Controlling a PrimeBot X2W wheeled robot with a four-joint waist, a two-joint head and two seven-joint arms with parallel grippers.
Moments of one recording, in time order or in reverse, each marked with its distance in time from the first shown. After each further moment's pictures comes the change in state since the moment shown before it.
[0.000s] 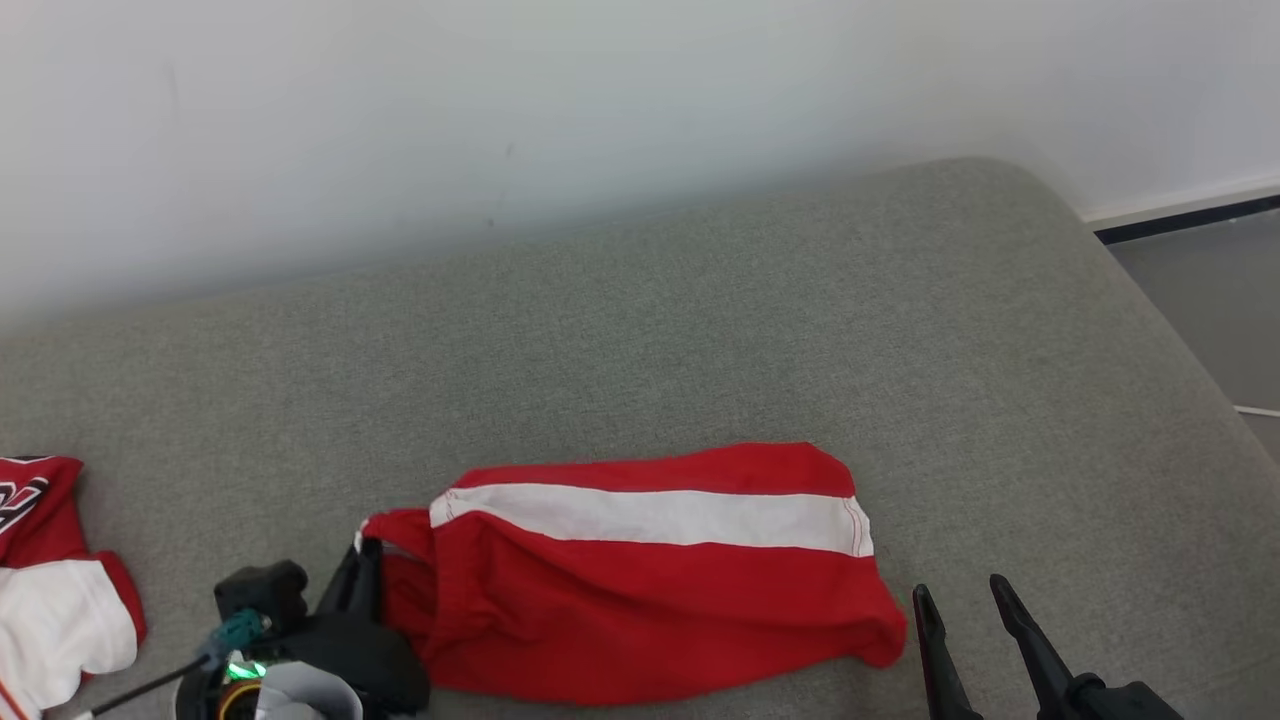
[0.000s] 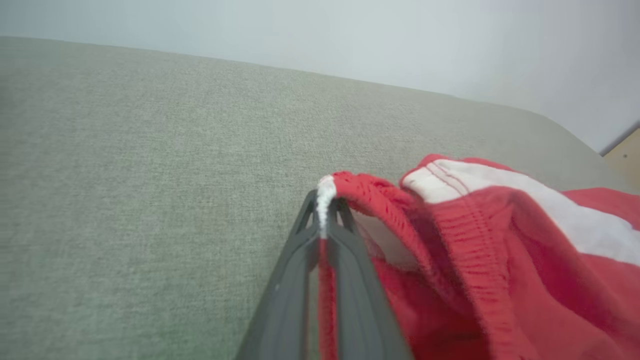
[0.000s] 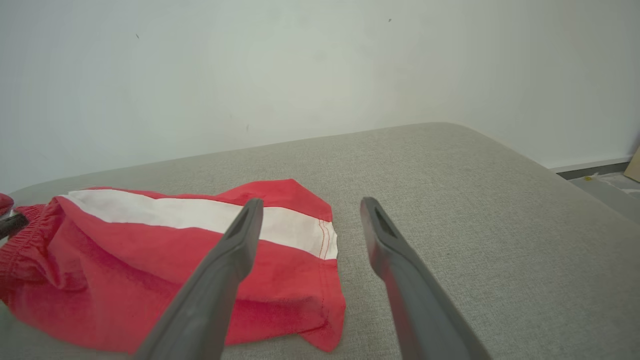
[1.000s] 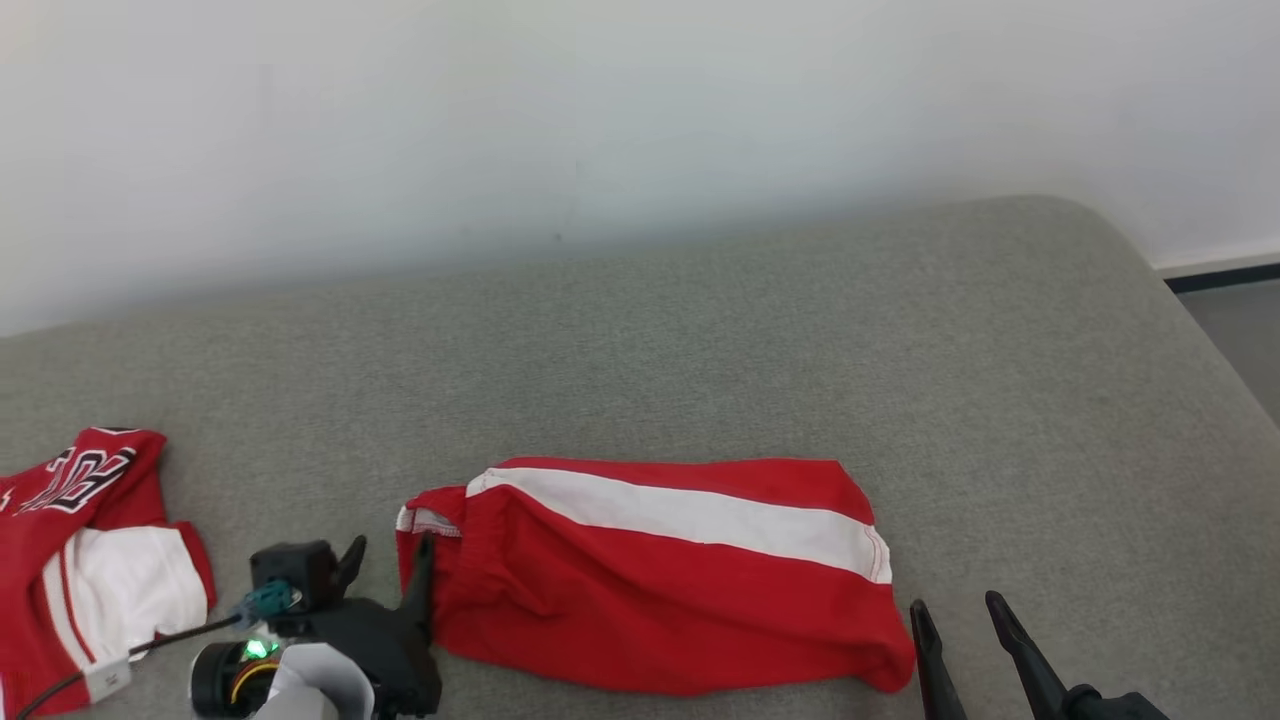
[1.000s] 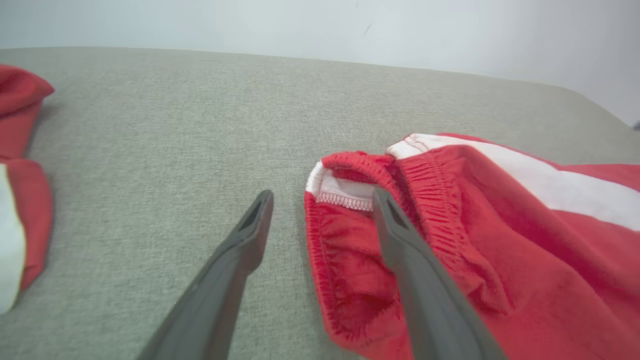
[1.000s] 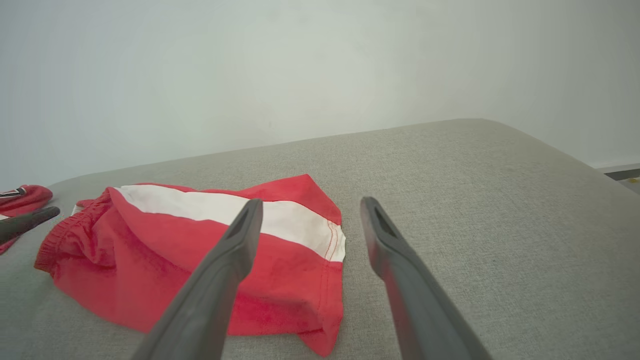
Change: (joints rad) left arm -0.070 0.021 -0.044 0.067 0.026 -0.023 0.091; right arm 0.012 0.001 0.007 0.016 0.022 0.000 0.006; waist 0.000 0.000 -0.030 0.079
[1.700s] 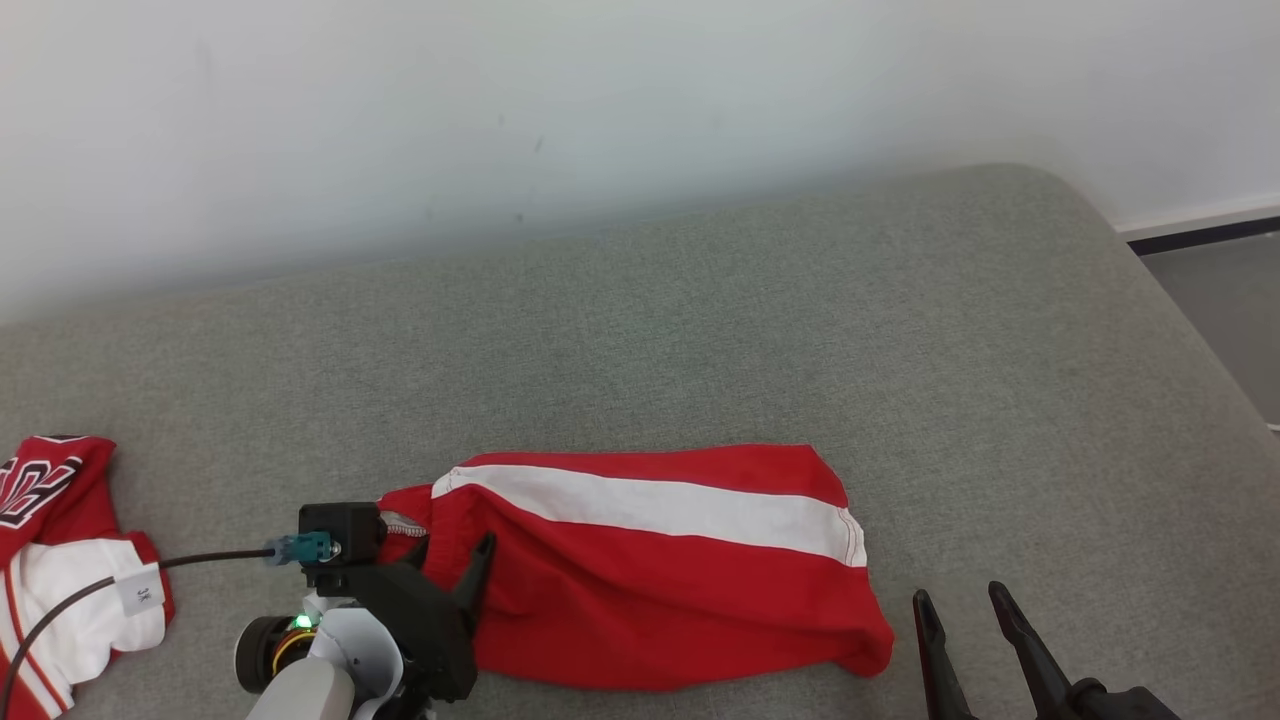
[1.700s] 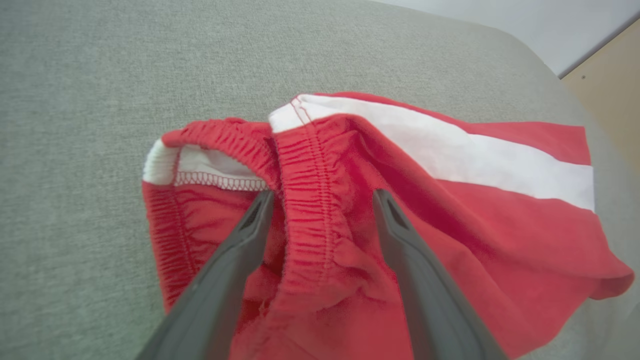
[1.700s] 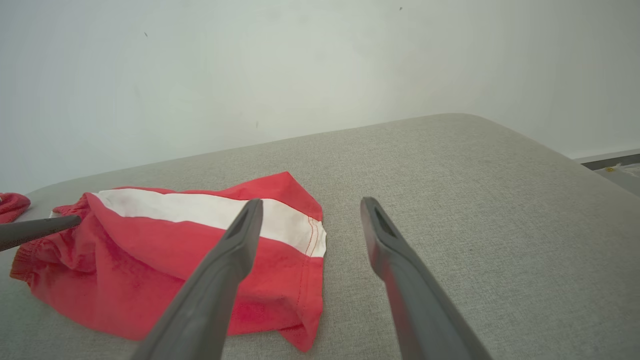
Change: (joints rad) left arm 0.019 0.020 -0.073 -0.201 -0.138 -0.013 0.322; right arm -0.011 0.000 -0.002 0.002 0.009 0.000 -0.015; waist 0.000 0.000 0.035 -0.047
